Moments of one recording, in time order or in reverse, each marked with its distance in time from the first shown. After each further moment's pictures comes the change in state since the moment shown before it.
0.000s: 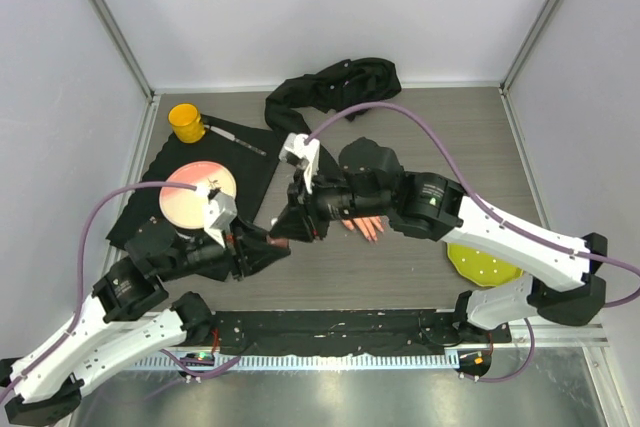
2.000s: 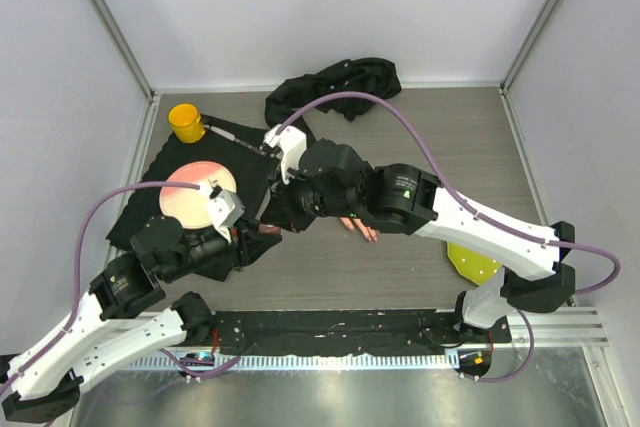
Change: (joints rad) left arm -0.013 0.026 0.052 -0.142 -0.153 0.120; right arm 0.070 0.151 0.234 -0.230 0.298 0.082
